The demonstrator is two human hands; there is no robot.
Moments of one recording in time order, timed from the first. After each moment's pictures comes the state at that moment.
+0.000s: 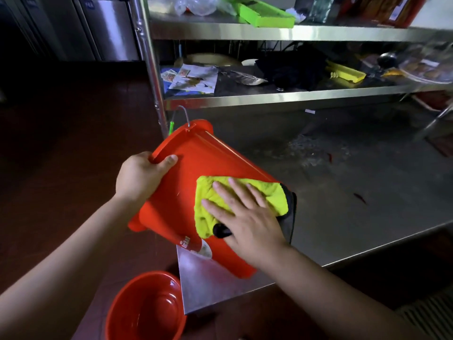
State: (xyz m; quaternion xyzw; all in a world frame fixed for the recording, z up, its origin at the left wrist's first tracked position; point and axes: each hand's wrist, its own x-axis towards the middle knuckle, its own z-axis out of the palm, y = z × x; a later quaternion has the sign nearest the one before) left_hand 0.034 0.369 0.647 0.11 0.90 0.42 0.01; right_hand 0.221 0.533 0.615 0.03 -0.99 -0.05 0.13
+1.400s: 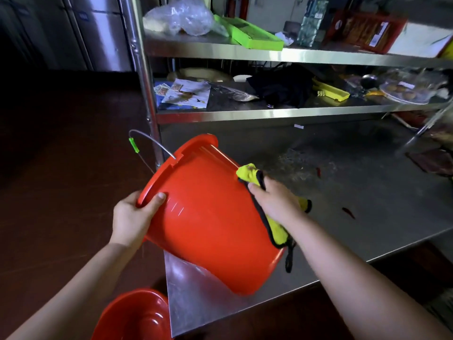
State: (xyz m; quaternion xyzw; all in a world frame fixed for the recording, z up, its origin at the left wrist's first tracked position) left_hand 0.054 0.359 0.587 0.09 0.79 0.61 0.02; right_hand 0.178 0.625 0.643 -0.27 -0.93 0.24 0.08
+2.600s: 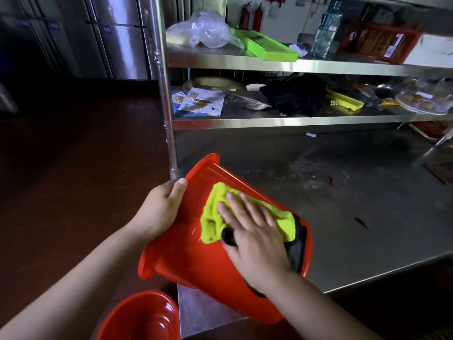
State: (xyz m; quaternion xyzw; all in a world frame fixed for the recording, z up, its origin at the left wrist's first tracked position) left_hand 0.072 0.369 0.651 0.23 0.82 0.53 0.07; right_hand 0.222 0.525 0.635 -0.05 -0.99 0.01 0.13
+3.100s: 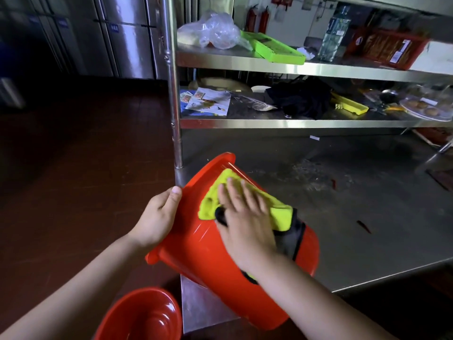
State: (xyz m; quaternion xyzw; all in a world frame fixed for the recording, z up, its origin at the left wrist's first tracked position) left_hand 0.083 0.347 0.631 0.27 0.74 0.61 0.06; right_hand 0.193 0.501 0.647 -0.09 -0.99 -0.02 0.14
